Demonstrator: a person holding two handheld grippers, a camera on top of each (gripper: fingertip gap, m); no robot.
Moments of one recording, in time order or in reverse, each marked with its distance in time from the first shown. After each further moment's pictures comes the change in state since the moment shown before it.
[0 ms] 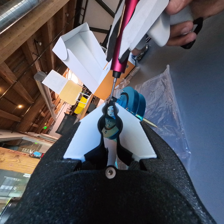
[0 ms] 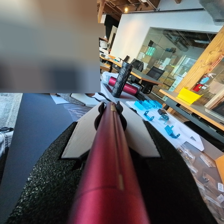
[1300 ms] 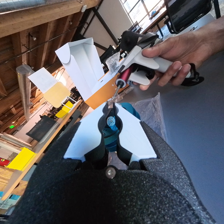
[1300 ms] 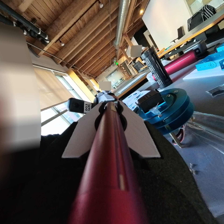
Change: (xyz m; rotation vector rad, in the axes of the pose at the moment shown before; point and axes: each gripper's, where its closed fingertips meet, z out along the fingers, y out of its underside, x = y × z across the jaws) left arm -0.011 -0.025 -0.008 0.125 0.043 -0.252; right arm 0.032 0.011 -0.009 0.188 -0.379 1.056
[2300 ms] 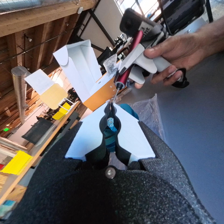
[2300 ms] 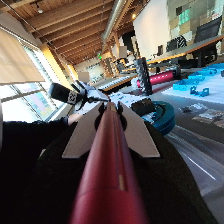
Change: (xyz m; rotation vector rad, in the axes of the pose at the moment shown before) left arm -0.001 -0.005 -0.005 0.011 0.030 -0.004; right arm -0.006 0.000 0.002 -0.040 0.128 -0.314
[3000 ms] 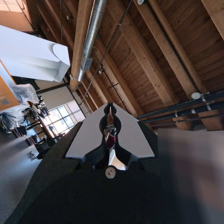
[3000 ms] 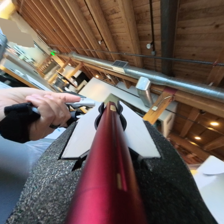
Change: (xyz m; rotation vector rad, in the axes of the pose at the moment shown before) left arm -0.063 -0.082 -0.013 0.914 0.137 -1.974; right arm -0.104 -0.058 -0.003 0.350 0.280 -1.251
